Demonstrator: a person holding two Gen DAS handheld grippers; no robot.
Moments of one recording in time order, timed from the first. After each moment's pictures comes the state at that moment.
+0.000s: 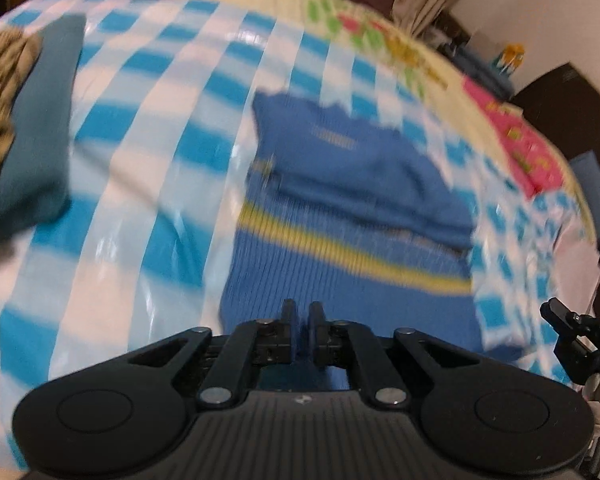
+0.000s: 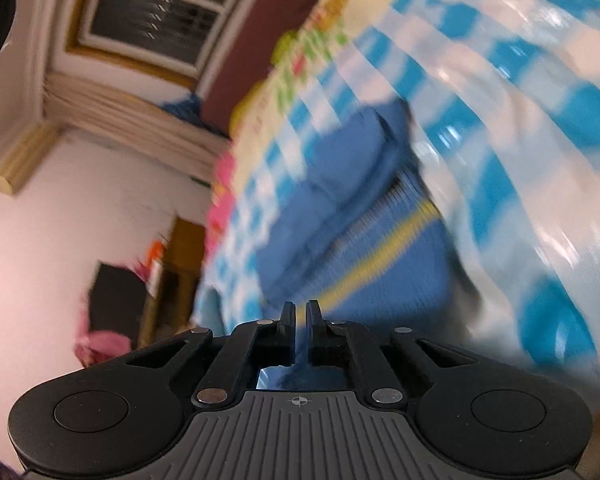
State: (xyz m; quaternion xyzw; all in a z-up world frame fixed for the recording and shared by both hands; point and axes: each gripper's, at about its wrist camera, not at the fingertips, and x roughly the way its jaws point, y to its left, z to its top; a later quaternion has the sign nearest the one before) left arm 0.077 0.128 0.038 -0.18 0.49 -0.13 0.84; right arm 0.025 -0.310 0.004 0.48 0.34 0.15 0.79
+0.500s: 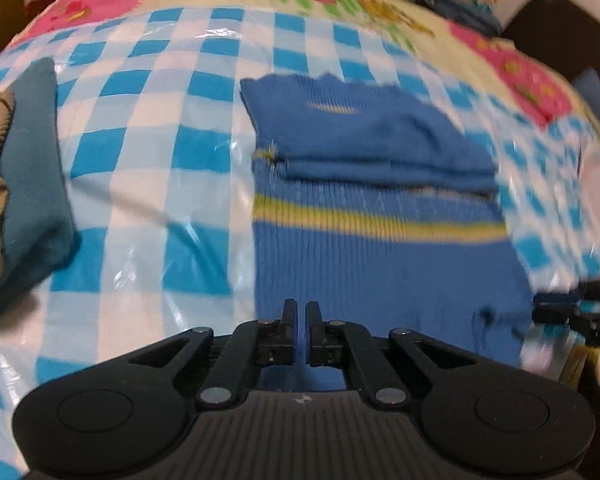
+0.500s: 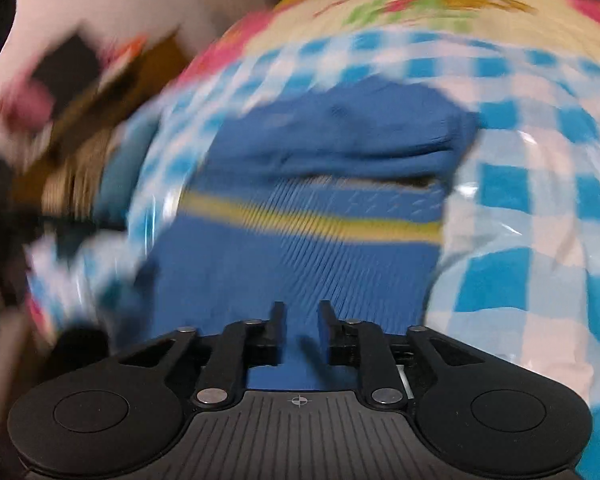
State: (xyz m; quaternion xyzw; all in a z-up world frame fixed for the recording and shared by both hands) left arm 0.066 0.113 0.024 -0.04 0.51 -0.15 0.84; right arm 0.040 -0.216 0.002 0.02 0.47 0.24 0.85
